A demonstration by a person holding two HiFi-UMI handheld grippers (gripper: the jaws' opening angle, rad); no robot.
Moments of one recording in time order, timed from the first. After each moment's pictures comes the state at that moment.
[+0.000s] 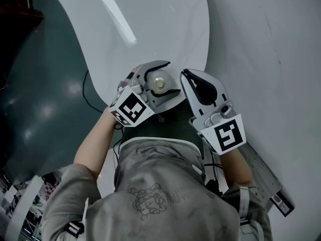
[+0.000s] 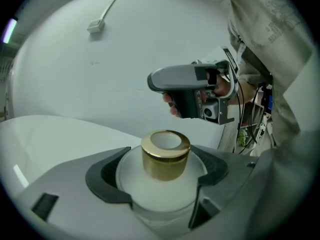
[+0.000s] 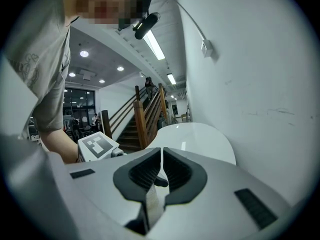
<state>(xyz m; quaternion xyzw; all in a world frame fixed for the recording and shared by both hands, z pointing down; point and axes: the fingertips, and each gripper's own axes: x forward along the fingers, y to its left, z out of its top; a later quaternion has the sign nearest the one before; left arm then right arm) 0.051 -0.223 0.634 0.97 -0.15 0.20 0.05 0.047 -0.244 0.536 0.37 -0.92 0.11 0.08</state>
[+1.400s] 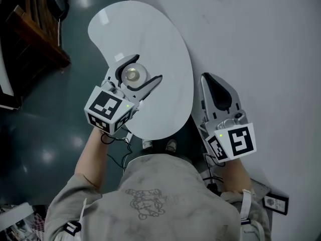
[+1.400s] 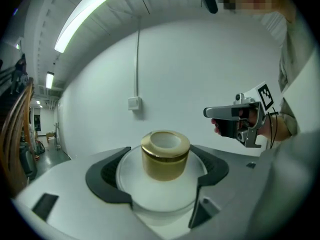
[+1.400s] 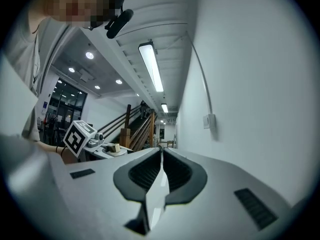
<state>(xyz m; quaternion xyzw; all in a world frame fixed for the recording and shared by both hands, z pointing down) -0.064 -0.290 0.266 0.92 -0.38 0.10 0.00 0.059 -0.247 0.217 0.47 -0.88 -0.02 0.00</state>
